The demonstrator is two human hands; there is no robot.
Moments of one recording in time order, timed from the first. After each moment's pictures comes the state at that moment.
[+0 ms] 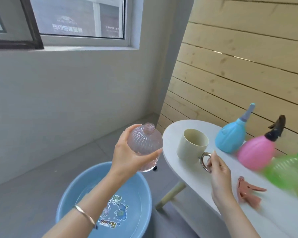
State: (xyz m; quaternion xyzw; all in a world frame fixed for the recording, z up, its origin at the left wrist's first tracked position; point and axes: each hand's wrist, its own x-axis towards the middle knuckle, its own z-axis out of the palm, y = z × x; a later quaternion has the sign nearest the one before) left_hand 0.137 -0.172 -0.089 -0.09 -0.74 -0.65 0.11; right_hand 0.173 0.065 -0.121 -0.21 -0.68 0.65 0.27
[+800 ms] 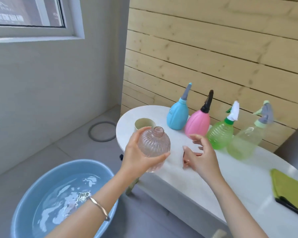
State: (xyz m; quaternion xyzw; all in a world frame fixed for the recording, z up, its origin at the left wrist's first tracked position) left_hand 0.187 -0.034 -0.100 -0.22 -0.73 -0.65 0.01; right_hand 0.259 0.153 -0.089 -0.17 -0.82 0.48 0.25
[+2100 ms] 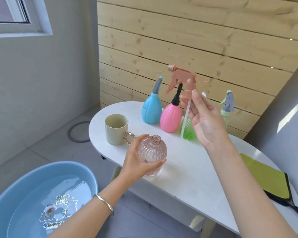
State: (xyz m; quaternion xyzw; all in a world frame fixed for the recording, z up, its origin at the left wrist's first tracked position) left_hand 0.220 0.043 -0.136 -0.26 -0.71 -0.65 -0.06; right_hand 0.280 0.193 0.024 -0.05 -0.49 0.82 0.29
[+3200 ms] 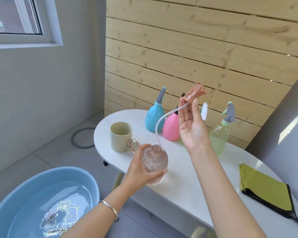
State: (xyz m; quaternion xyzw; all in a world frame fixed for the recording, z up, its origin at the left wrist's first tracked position) left_hand 0.216 0.041 -0.147 -0.28 -0.73 -0.62 -0.07; right_hand 0.253 0.169 0.023 -0.03 -0.24 0.93 0.28
